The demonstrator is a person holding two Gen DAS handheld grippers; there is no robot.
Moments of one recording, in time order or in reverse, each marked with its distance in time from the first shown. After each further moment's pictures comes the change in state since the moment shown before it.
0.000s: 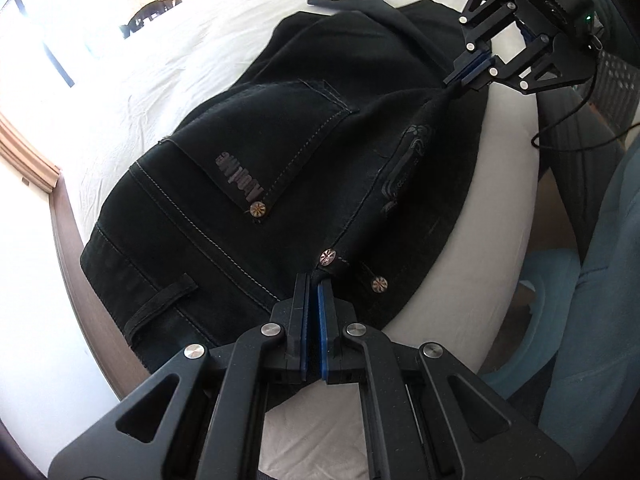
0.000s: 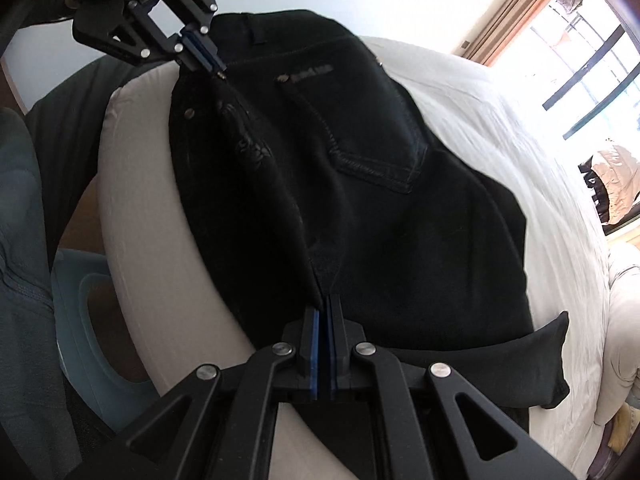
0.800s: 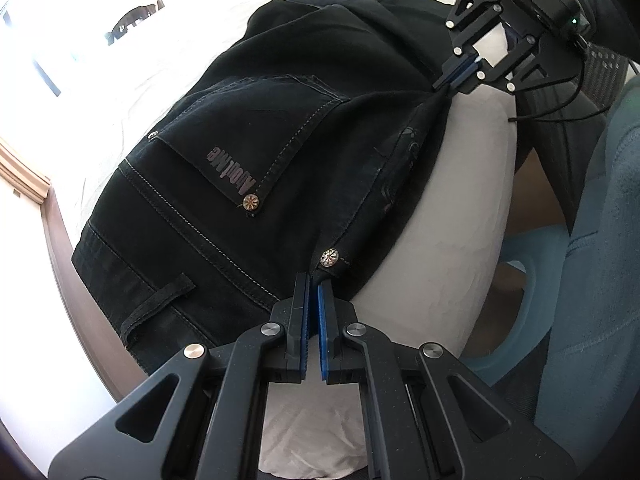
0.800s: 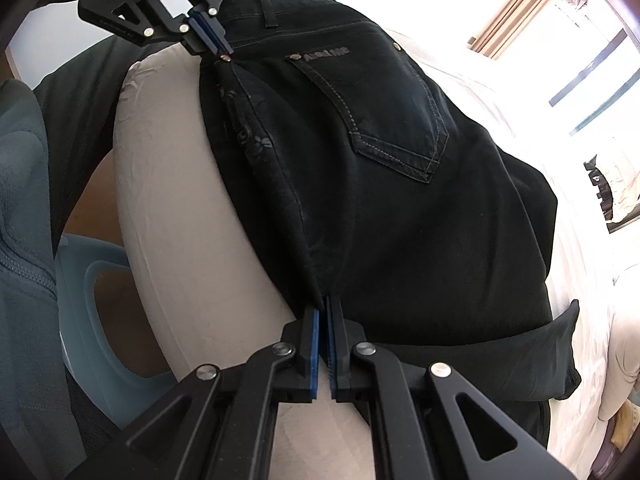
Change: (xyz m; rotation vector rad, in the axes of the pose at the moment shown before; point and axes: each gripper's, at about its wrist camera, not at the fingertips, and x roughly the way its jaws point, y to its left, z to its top) left arm -0.002 -0.007 -0.021 0.049 0.000 -0.030; right arm 0.004 0.028 -0.008 -0.007 0.019 0.008
